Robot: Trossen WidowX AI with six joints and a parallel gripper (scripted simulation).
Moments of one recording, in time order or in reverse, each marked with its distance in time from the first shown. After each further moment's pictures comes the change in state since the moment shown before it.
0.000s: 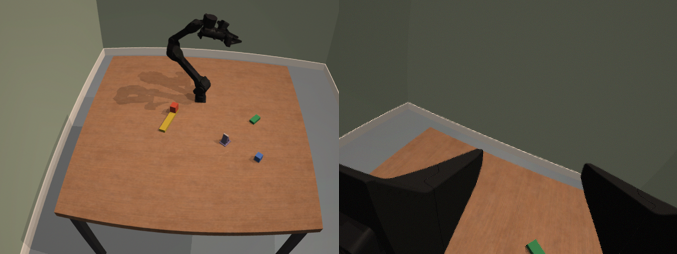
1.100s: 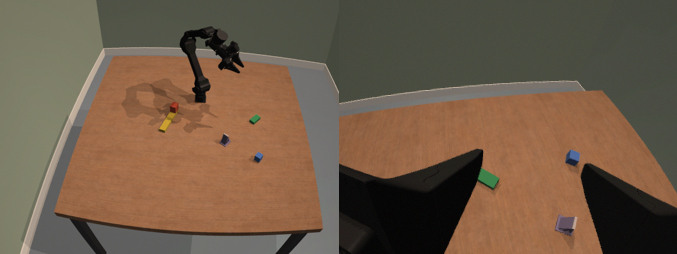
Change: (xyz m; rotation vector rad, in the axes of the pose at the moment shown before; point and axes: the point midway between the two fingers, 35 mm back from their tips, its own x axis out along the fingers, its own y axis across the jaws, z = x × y) arm 0.006 -0.130 -0.100 0.312 0.393 -0.490
